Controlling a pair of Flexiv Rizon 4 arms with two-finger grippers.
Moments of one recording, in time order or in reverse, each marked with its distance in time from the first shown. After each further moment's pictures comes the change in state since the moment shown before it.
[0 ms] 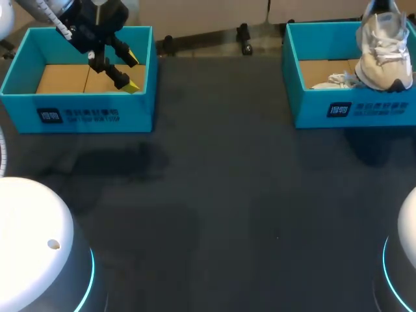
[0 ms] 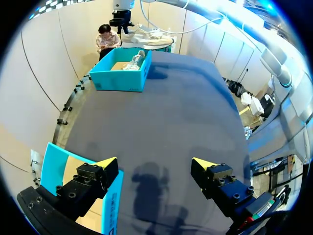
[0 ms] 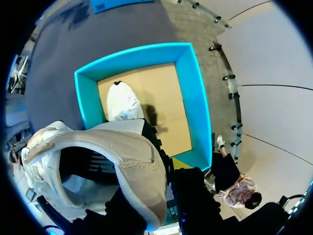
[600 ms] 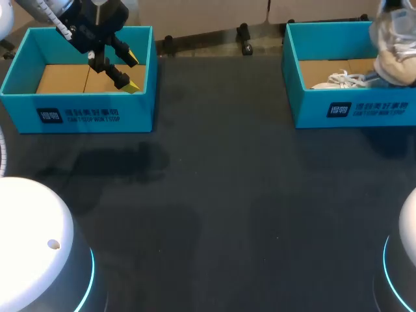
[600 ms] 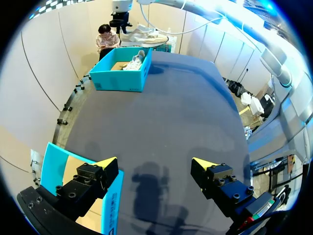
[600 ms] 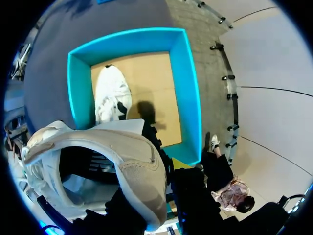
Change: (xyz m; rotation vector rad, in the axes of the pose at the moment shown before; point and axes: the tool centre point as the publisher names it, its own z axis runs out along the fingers) left arm 0.000 0.000 0.000 0.000 0.000 0.000; right arm -0.039 -0.036 0.019 0.023 -0.028 -0.071
